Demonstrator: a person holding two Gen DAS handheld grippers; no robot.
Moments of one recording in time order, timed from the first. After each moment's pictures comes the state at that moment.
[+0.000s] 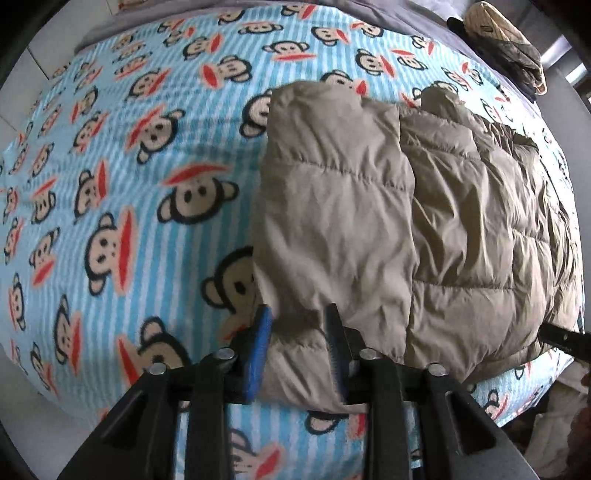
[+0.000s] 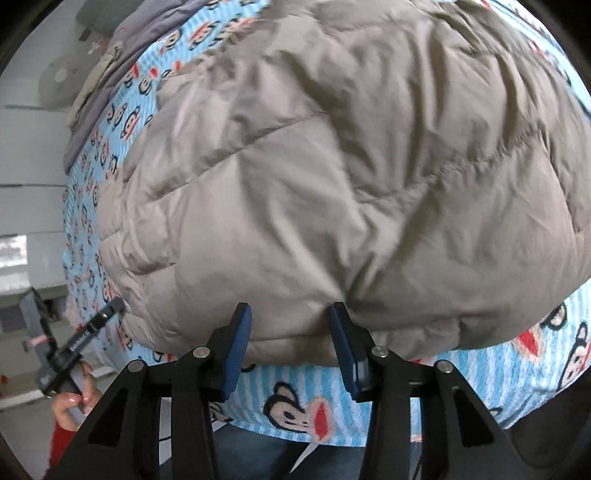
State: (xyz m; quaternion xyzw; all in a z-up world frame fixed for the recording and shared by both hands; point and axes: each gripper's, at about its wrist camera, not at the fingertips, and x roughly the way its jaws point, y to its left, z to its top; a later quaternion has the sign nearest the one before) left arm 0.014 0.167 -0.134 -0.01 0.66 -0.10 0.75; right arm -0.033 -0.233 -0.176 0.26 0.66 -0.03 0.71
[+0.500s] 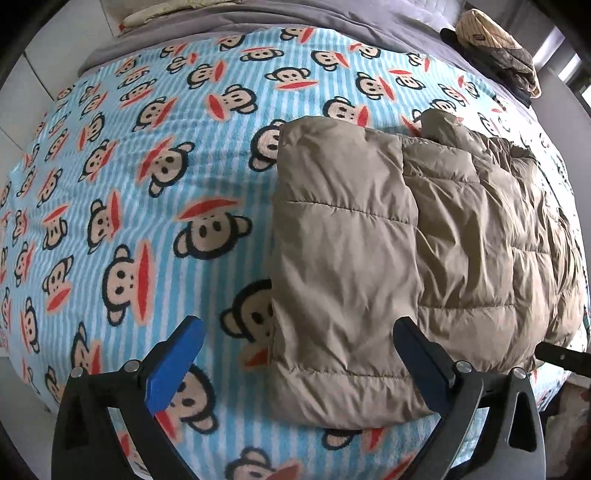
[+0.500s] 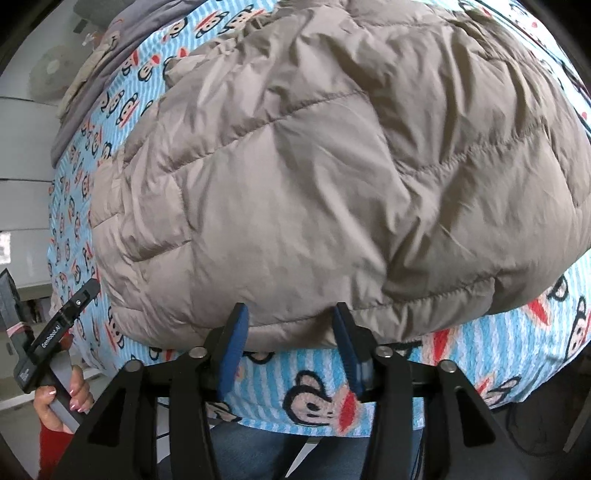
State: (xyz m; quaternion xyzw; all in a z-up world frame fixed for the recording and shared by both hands) left arm 0.024 0.173 -0.123 0.01 0.63 -0.10 0.77; right arm -0.025 -0.206 -0.174 0.24 0.66 -0.06 0.71
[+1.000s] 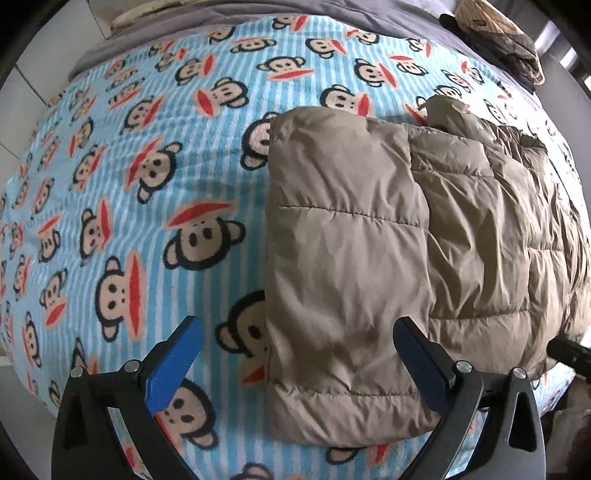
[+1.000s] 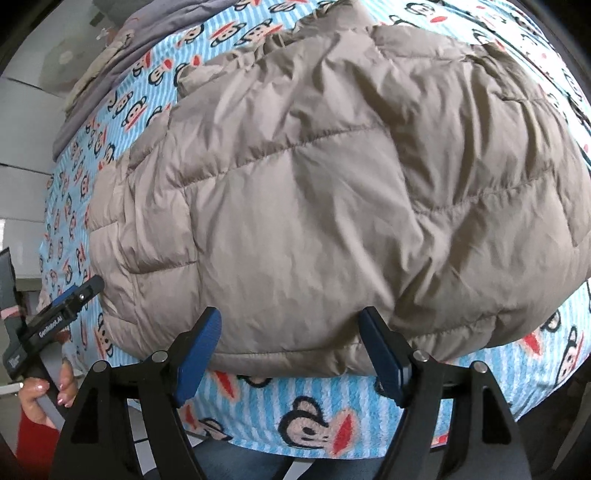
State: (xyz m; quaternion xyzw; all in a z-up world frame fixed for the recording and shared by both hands) left arm 0.040 0.164 -0.140 0.02 0.65 -0.10 0.76; right arm -0.016 -0.199 -0.173 0.20 0.64 -0.06 0.74
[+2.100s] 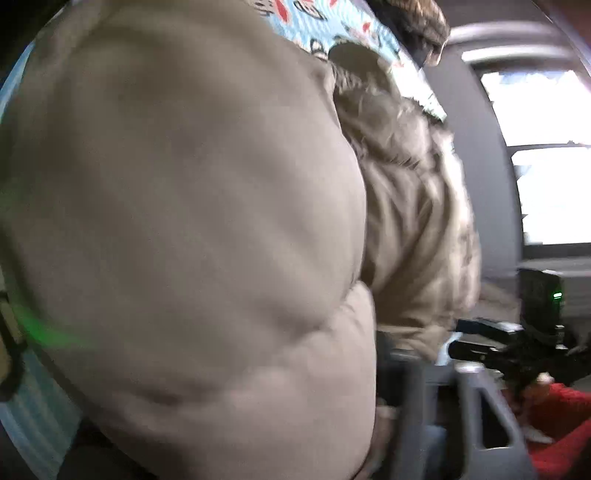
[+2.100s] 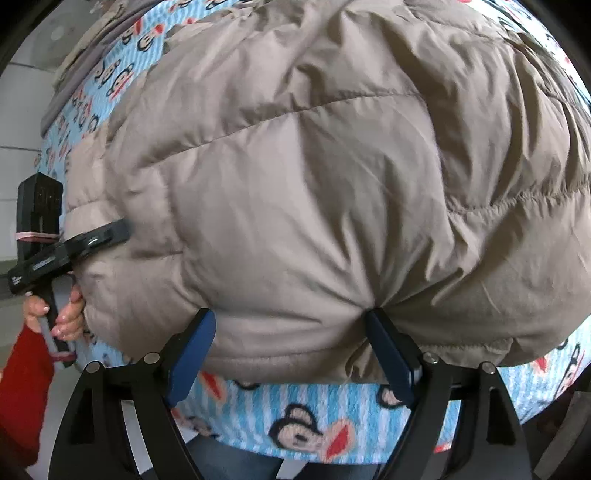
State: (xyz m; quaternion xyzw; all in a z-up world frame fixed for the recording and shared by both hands) left arm 0.099 0.129 -0.224 -0.17 0.69 -0.39 0.59; right arm 0.006 -0.194 -0.197 0.19 0.69 -0.04 0.70
